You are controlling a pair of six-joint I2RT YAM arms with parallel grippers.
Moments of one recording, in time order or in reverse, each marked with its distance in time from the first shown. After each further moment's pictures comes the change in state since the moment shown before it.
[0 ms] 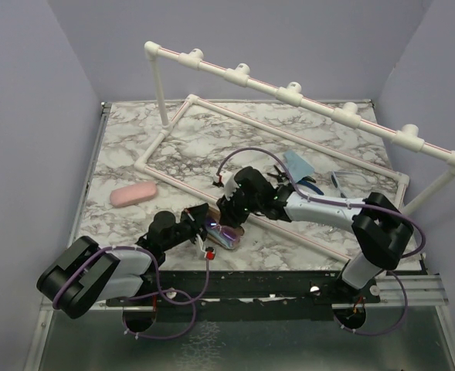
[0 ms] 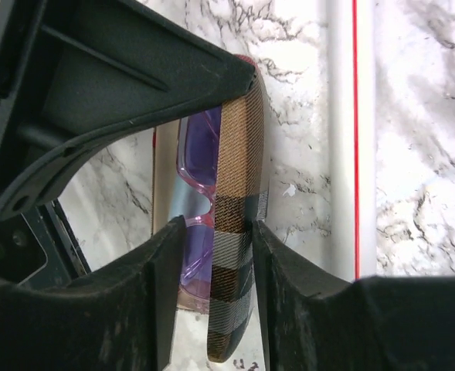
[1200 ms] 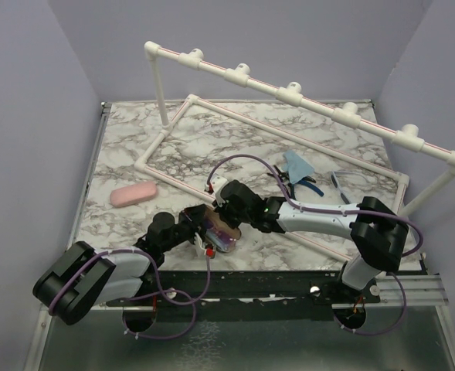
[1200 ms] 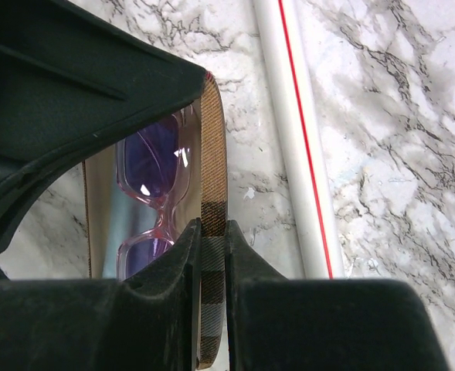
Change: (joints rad) left arm 0.000 -0.051 -0.009 -0.046 -0.031 -0.119; right arm 0.161 -0.010 0.013 0.004 0.454 0.034
